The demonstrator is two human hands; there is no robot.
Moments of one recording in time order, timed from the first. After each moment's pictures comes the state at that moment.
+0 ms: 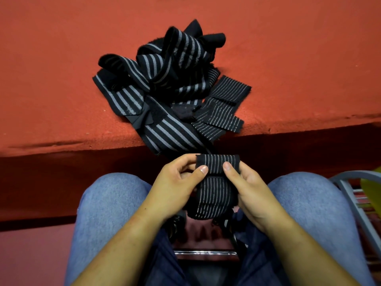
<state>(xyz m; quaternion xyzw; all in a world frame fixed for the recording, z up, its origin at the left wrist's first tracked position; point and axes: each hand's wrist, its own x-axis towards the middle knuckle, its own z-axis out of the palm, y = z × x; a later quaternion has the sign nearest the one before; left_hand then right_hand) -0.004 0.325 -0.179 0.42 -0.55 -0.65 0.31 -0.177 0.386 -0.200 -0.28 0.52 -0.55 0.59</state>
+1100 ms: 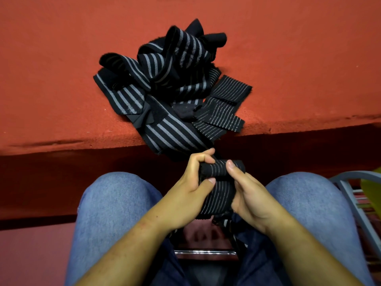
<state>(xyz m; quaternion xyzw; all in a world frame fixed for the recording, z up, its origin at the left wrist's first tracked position) -0.008 0.338 -0.178 0.38 -0.71 -0.56 0.21 -0.174 0.387 -0.191 -0.21 0.45 -0.52 0.69</state>
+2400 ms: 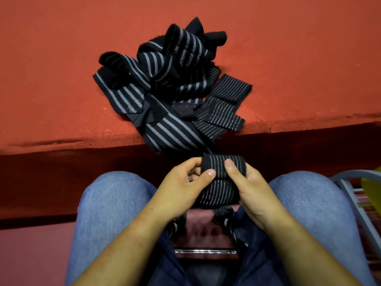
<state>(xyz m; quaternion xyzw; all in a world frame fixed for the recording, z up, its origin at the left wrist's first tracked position) -0.009 0.329 -0.181 0.42 -0.60 -0.63 0.25 -0.178 0.386 -0.203 -0.27 0.56 -0.55 0.56</state>
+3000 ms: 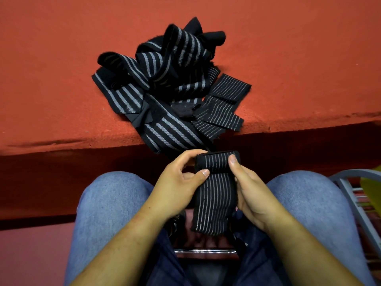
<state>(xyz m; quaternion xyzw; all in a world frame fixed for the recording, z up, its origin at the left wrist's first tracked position) -0.006 0.327 -0.178 0.42 -0.58 -0.64 0.28 -0.178 0.387 -0.192 -0.24 0.53 -0.51 0.63</state>
